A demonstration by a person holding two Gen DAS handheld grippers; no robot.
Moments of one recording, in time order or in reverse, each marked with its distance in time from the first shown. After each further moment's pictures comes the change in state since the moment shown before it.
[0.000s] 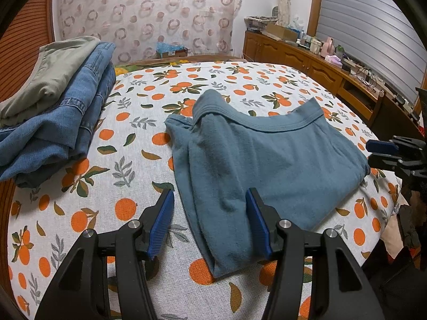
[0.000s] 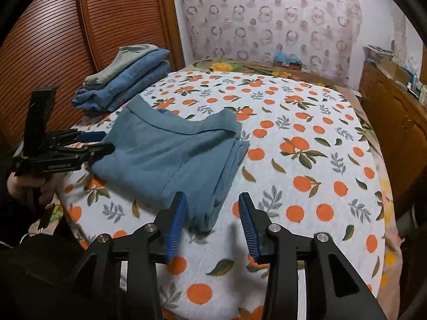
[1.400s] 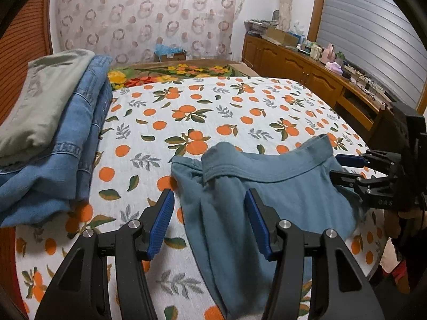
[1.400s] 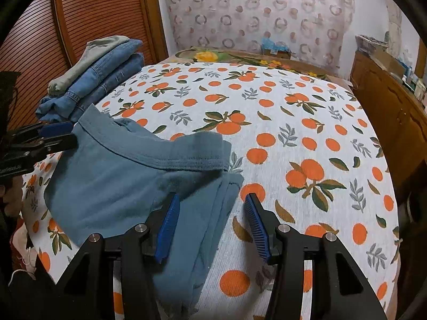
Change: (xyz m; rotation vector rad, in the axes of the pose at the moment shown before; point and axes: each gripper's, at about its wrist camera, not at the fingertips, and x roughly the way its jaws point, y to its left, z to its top) left arm 0.014 0.014 0.048 -0.018 0.004 -0.035; right arm 0.077 -0.006 0.042 0.026 0.061 -0.063
